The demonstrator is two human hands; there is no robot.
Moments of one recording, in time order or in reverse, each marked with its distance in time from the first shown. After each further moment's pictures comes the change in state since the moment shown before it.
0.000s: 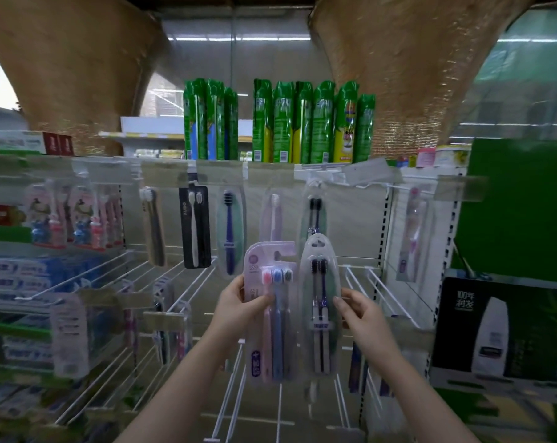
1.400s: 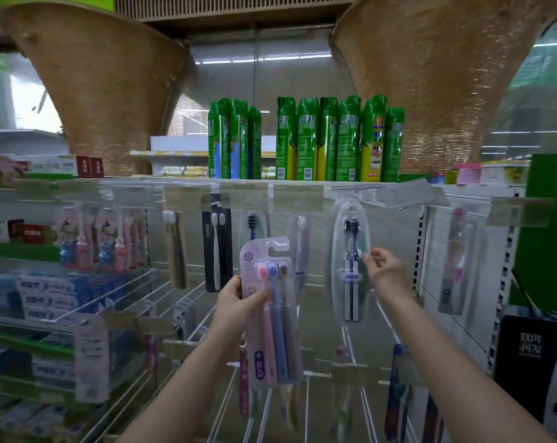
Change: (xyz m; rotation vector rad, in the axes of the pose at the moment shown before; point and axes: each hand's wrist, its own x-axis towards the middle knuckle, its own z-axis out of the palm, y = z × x) left_hand 0.045 0.022 -0.034 -0.060 0.151 0.018; right_hand 0.140 -0.032 0.009 -0.144 0.240 0.045
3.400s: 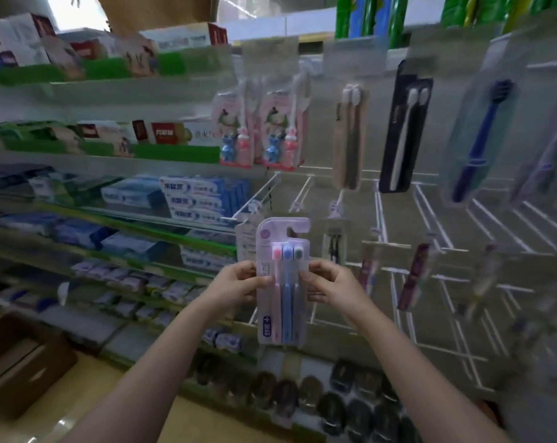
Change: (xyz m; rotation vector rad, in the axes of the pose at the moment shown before) left_hand -0.012 -0.099 -0.370 0.268 -0.171 -0.348; right_hand -0.263 -0.050 0.355 0.414 -0.774 0.222
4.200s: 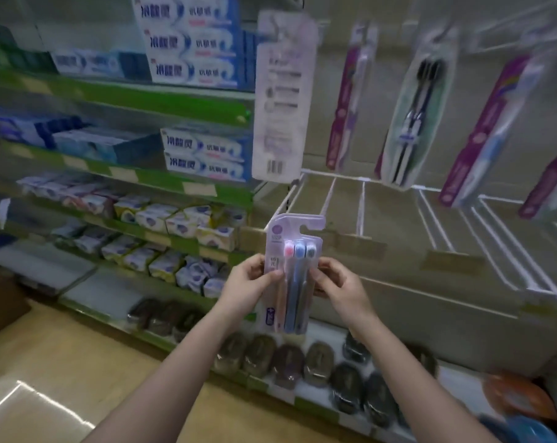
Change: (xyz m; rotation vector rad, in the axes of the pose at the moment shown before) left_hand 0.090 -0.348 0.029 -0.120 0.138 0.135; right_hand 0.070 0.342 0.070 -0.007 0.093 -0.087
